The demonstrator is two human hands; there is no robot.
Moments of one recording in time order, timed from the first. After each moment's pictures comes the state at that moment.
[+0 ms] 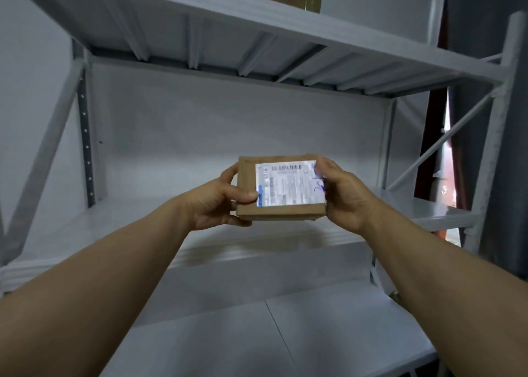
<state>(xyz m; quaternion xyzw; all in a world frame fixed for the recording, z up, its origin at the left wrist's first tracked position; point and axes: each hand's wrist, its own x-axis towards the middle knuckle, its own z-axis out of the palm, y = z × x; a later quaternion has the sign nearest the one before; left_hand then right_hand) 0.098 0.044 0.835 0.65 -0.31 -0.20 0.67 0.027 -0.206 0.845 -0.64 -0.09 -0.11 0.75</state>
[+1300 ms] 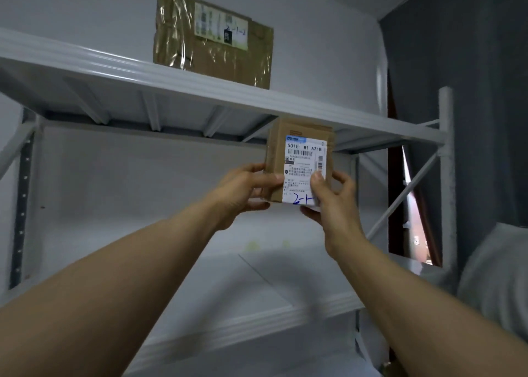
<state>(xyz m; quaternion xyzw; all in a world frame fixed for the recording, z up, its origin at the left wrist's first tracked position) 0.098 -0.098 0.968 0.67 -0.39 0.01 0.64 0.043 -0.272 0.924 -0.60 -0.09 -0.44 0.67</state>
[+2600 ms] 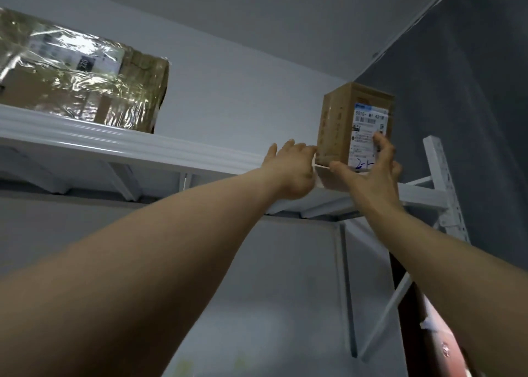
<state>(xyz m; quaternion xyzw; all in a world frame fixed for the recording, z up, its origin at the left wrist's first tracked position) 0.192 -0.446 1.163 0.81 -0.35 0.46 0.07 0.171 -0.612 1.121 -0.65 -0.06 -0.65 0.39</state>
